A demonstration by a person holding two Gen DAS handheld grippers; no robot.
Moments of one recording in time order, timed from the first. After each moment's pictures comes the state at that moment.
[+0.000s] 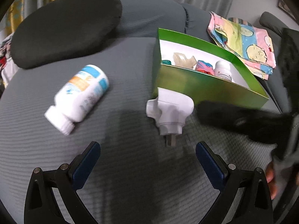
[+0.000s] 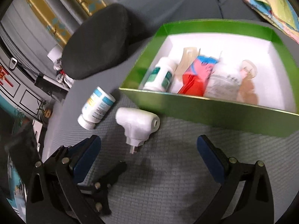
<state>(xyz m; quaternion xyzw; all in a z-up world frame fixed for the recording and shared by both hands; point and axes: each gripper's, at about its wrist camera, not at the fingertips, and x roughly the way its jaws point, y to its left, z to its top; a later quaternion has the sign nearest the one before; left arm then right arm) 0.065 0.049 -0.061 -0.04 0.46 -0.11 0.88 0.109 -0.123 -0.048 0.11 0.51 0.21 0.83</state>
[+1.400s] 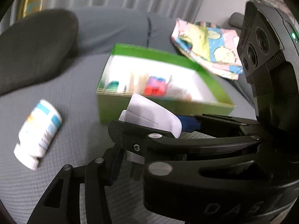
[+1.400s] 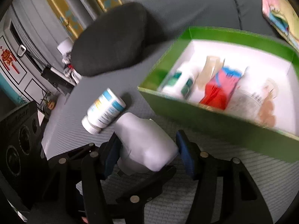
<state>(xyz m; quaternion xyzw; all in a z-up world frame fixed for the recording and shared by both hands) 0.077 0.017 -0.025 -0.05 0.40 -0.23 0.88 0.109 -0.113 -0.022 0.09 0.45 0.25 0.85</state>
